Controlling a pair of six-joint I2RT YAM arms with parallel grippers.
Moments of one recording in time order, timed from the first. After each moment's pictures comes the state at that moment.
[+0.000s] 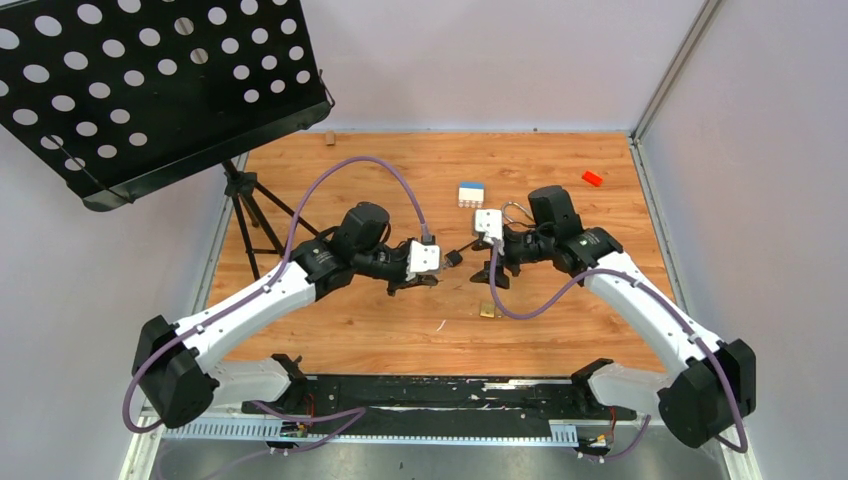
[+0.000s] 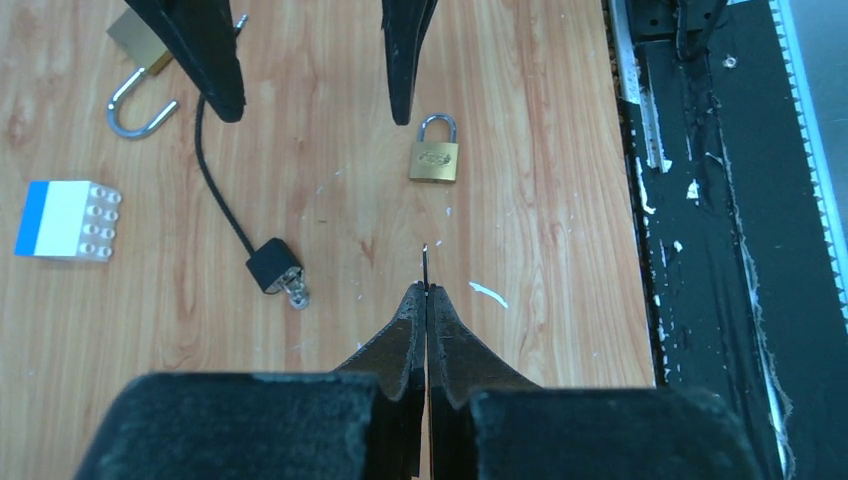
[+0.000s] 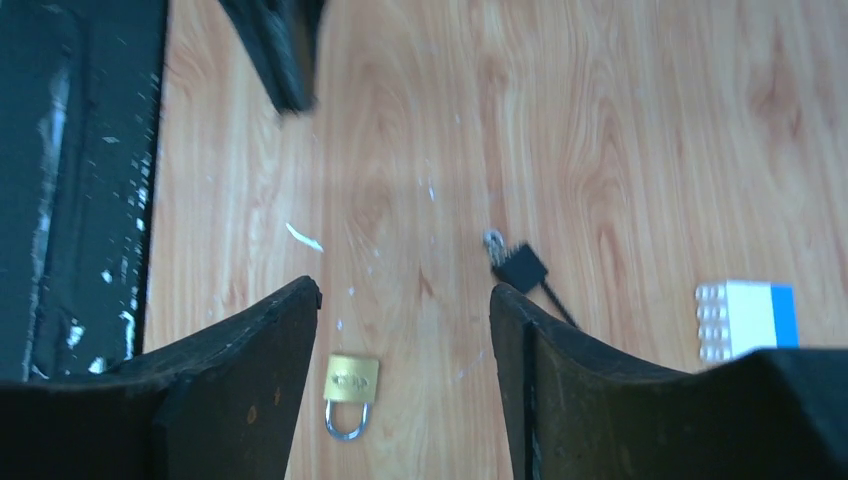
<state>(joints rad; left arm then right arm) -0.76 1.19 0.96 -0.39 0.66 0.60 0.48 1.20 0.98 -0.56 -0.76 -0.78</state>
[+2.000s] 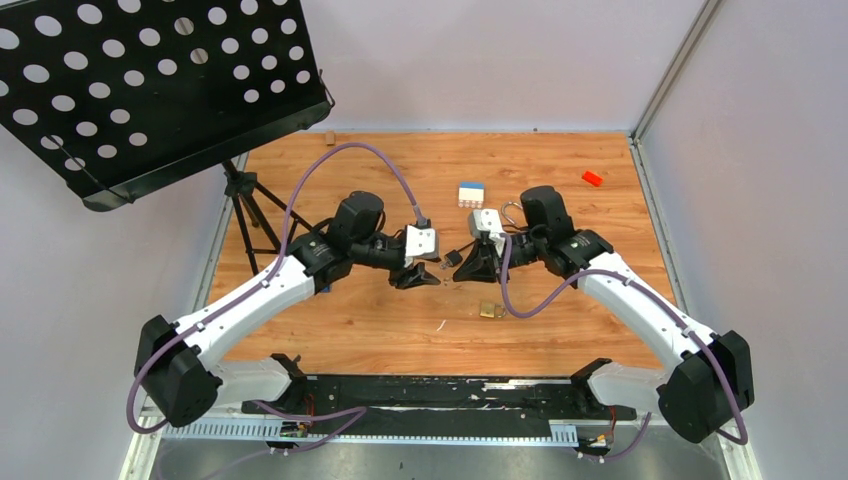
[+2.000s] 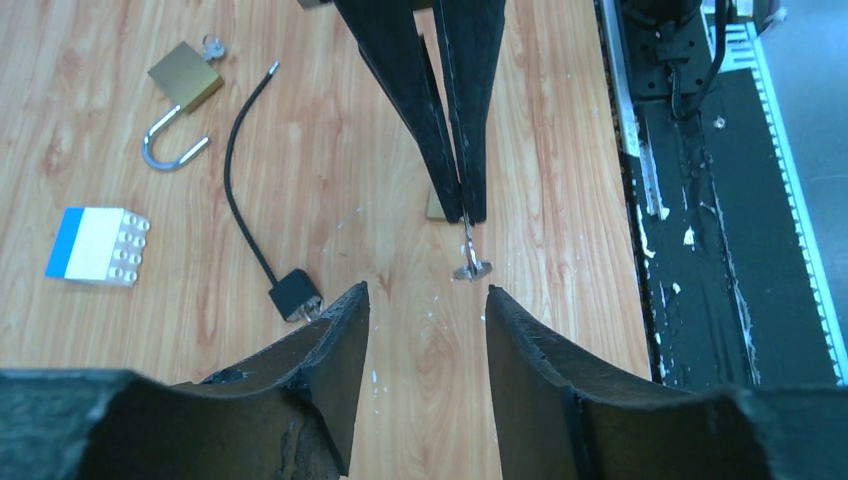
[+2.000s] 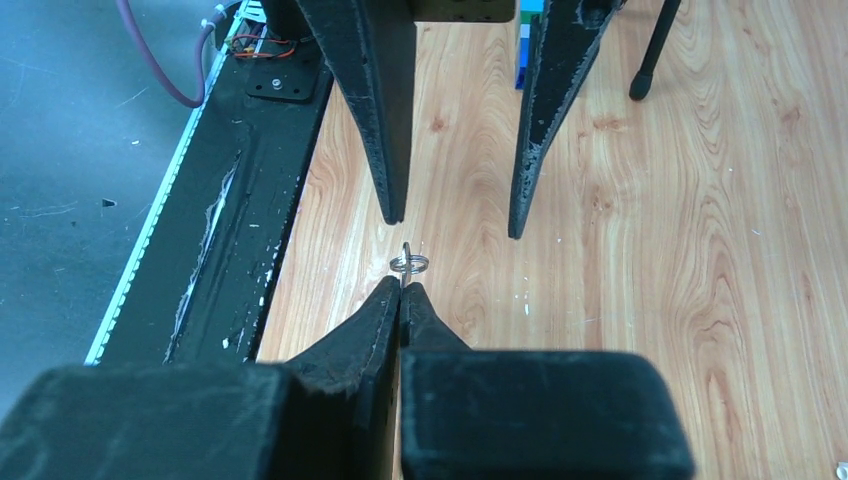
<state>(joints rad) -0.72 1.20 0.98 -0.33 0.73 0.54 0.52 1.20 0.95 -0.40 -1.09 -0.62</state>
